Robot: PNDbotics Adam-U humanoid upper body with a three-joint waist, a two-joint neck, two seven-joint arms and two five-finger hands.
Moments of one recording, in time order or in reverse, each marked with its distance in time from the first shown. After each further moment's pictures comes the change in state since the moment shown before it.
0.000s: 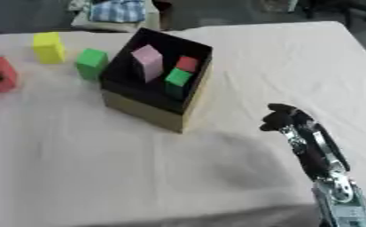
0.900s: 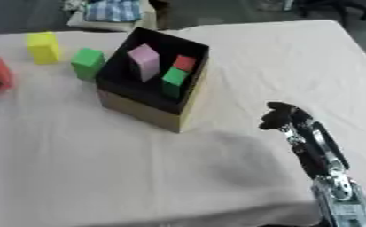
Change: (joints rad) left arm 0.001 -0.002 0.005 0.045 -0.010 0.030 -0.028; right arm -0.008 -0.002 0.000 0.002 0.000 -0.006 0.002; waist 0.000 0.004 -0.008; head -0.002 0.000
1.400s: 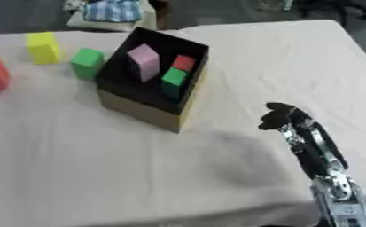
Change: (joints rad) left arm -0.006 0.000 -0.012 -0.104 0.053 -0.038 0.060; right arm 0.000 -0.001 0.000 0.004 0.000 -0.001 0.001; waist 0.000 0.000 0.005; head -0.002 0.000
